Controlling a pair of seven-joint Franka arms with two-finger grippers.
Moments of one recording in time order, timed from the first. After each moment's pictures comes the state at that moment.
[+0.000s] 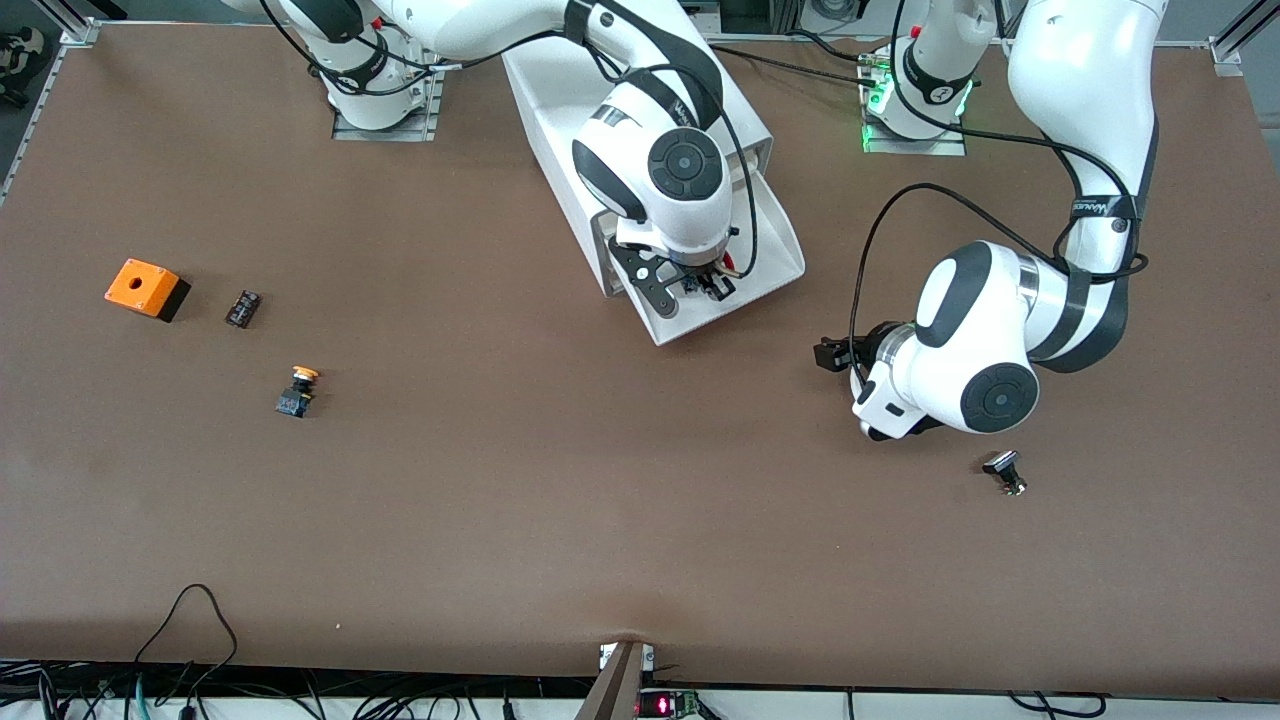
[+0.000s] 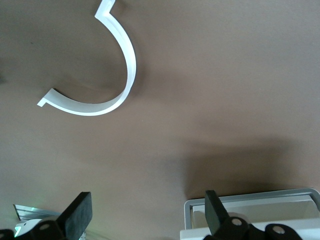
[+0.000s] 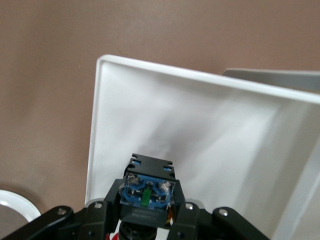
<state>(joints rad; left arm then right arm) -0.21 0.61 -0.08 -1.40 -0.18 1.53 -0.53 0.75 0.82 0.19 -1.01 0.03 1.81 1.76</state>
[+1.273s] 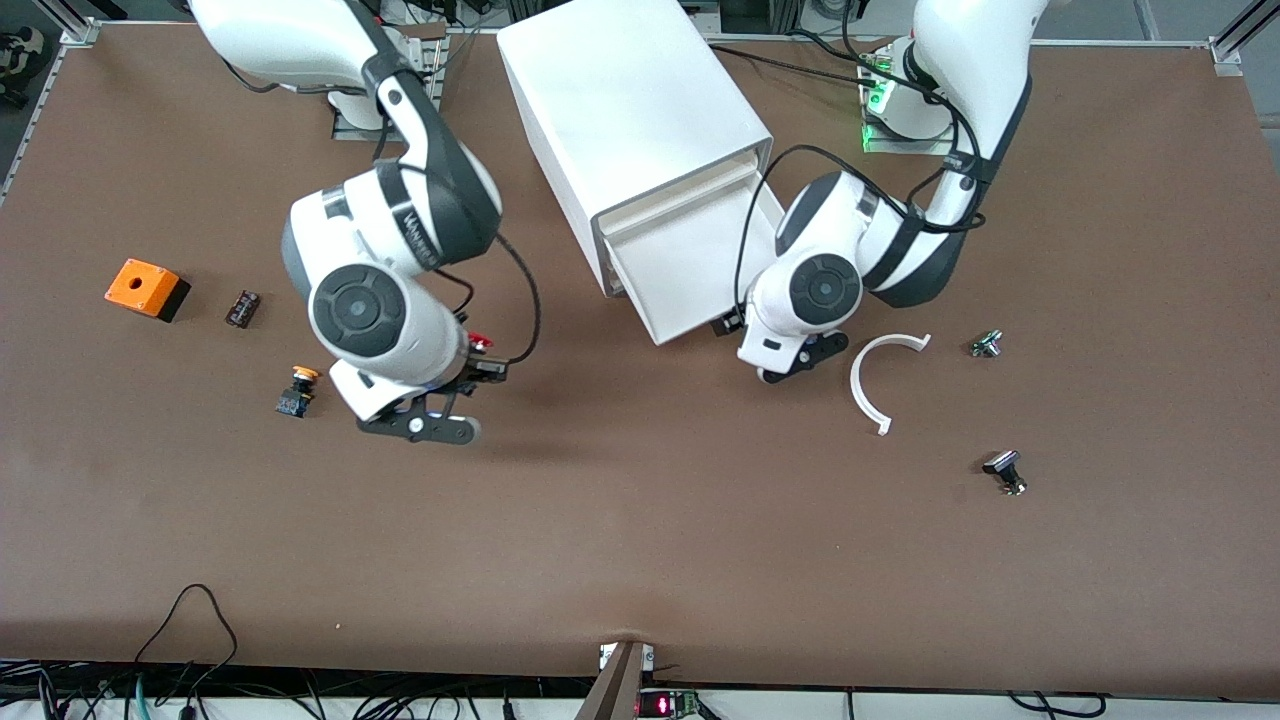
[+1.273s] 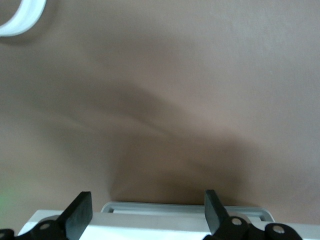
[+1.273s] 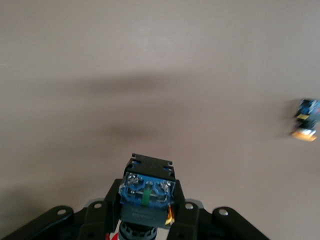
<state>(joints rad) -0.41 0.49 -0.17 -1.70 -0.18 1.91 -0.97 0.47 0.69 -0.08 -1.11 0.03 1.62 0.47</state>
